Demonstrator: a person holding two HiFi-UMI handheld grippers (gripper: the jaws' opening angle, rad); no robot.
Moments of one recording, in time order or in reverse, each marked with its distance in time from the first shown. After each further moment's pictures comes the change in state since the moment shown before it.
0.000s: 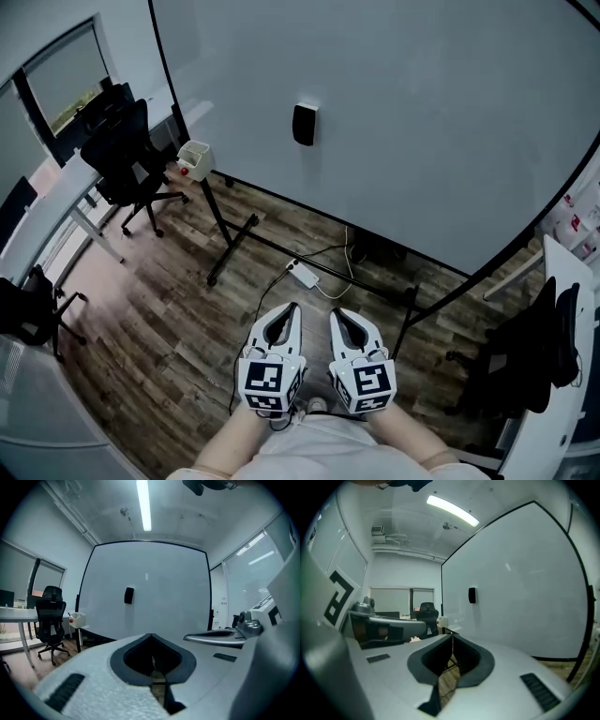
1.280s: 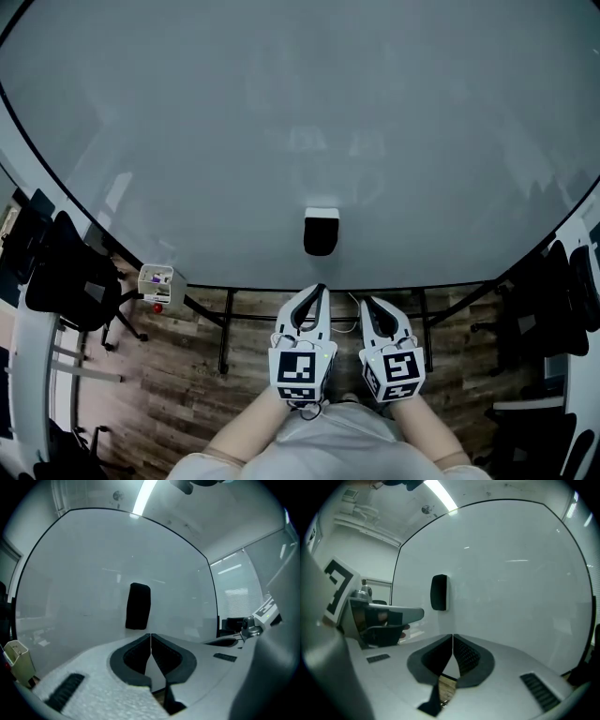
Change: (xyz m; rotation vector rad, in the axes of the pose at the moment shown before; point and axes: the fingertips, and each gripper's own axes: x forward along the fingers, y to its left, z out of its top) left arm 0.276 0.125 0.111 0.116 -0.071 -0.429; right arm 0.239 -0.122 0.070 0.067 -0.001 -0.487
